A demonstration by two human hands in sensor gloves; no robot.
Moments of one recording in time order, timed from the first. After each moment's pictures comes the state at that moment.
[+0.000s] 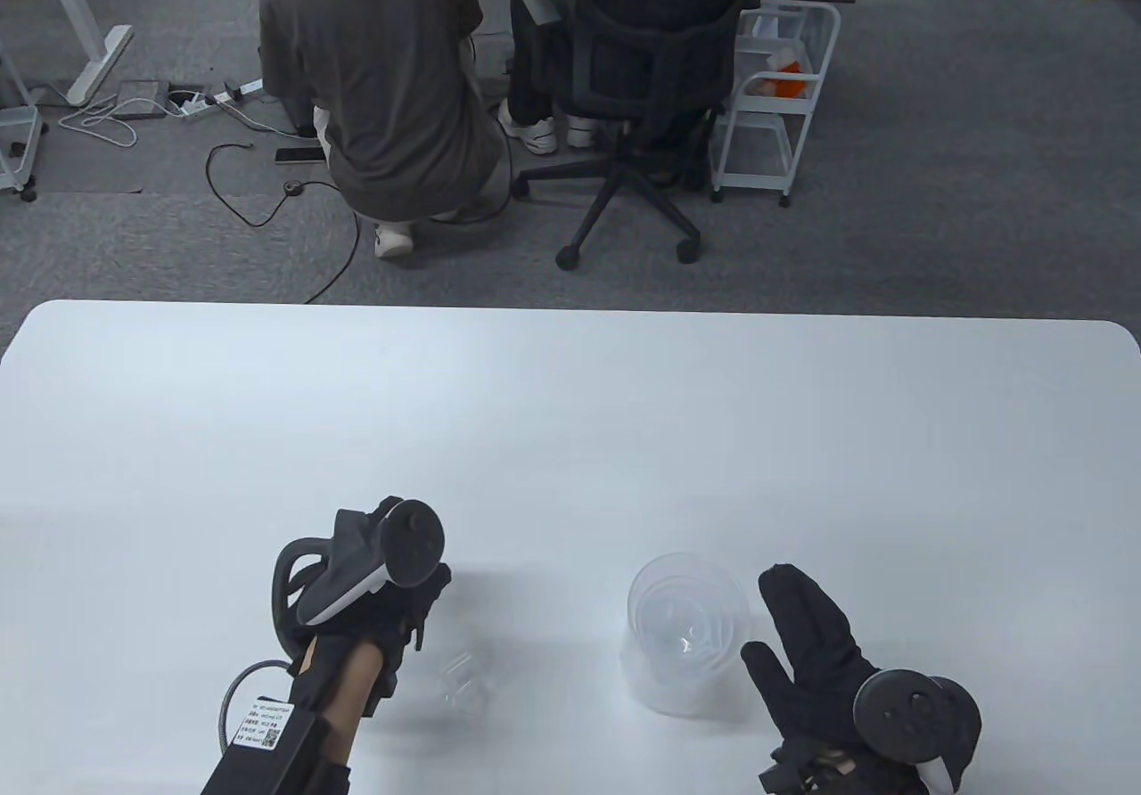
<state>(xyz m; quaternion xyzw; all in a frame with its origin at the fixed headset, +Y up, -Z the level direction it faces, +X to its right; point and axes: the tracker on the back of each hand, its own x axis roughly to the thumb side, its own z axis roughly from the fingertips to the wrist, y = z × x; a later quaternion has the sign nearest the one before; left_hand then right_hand) -0.204 -0.663 -0.319 -0.09 -0.02 0.03 1.00 0.231 -0.693 -0.236 0.16 -0.15 0.90 0.39</state>
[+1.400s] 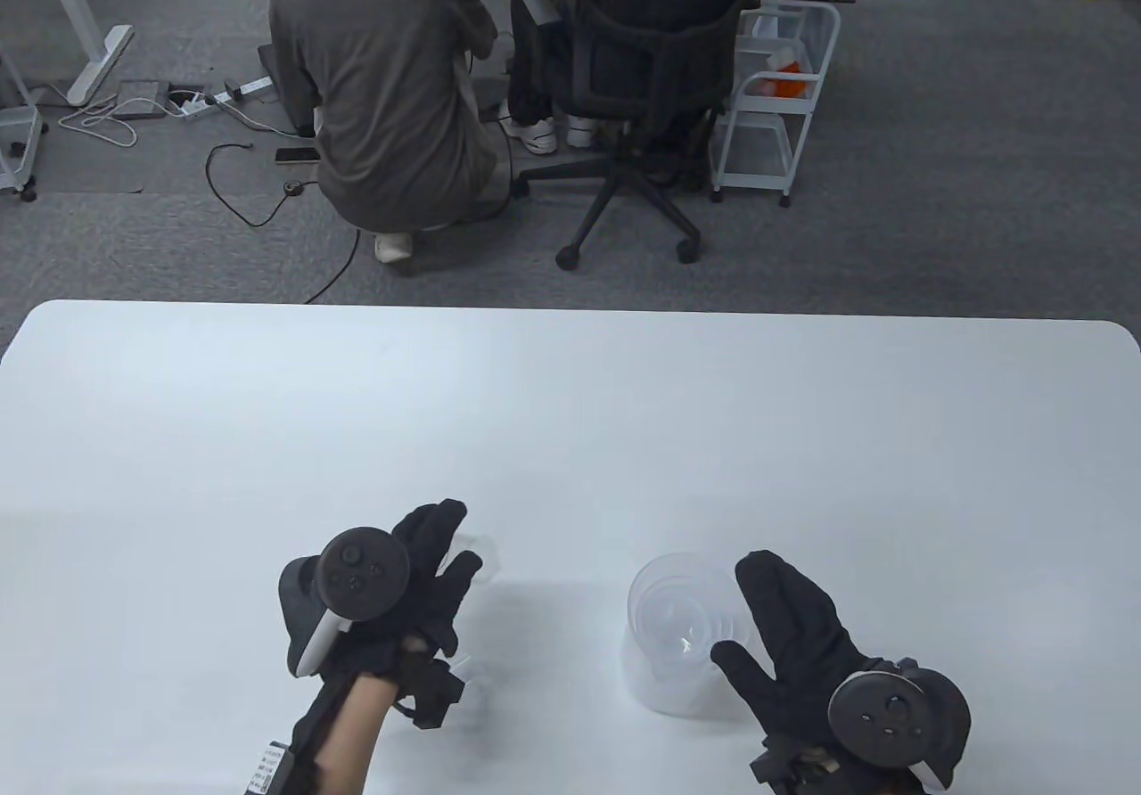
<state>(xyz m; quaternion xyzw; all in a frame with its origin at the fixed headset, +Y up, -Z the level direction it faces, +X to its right) -0.177 -0.652 -0.293 0.03 -0.09 0.38 0.92 0.200 -0.649 -0.228 0.21 -0.19 0.90 0.32</state>
